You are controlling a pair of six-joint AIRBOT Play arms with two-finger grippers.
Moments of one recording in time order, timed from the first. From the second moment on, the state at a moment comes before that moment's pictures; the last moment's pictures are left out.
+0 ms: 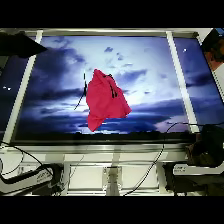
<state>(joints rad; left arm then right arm) 0.18 -1.32 1.92 0.72 -1.58 -1.19 -0.44 -1.50 2.06 -0.02 1.61 1.35</state>
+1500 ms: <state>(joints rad) -0.22 -1.88 1.91 0.93 -1.10 -1.76 -0.13 -1.59 2.00 -0.61 1.41 1.45</state>
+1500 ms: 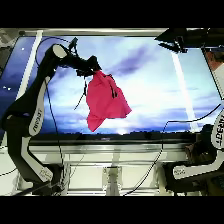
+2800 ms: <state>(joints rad) -0.22 -1.91 1.94 0.72 -1.01 -1.63 -0.13 -1.59 2.00 -0.62 1.39 1.45</state>
